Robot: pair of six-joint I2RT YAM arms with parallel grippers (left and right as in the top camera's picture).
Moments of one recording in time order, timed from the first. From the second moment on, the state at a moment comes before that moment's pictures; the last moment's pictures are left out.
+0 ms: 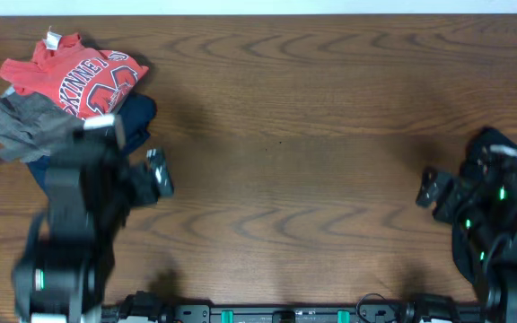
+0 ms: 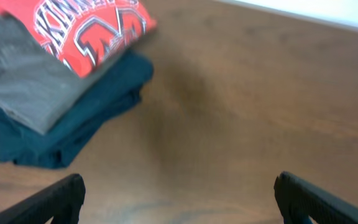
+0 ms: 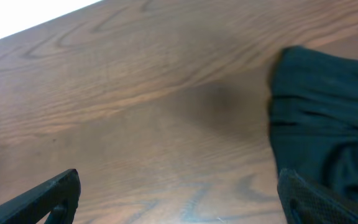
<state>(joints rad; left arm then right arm) -0.08 0.80 1.10 -0.98 -0.05 -0.25 -0.12 0.65 0.90 -0.93 -0.01 0.26</state>
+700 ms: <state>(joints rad) -0.08 0.58 0.92 -1.05 -0.06 -0.25 -0.12 0.56 0.81 -1.10 0.04 0.28</state>
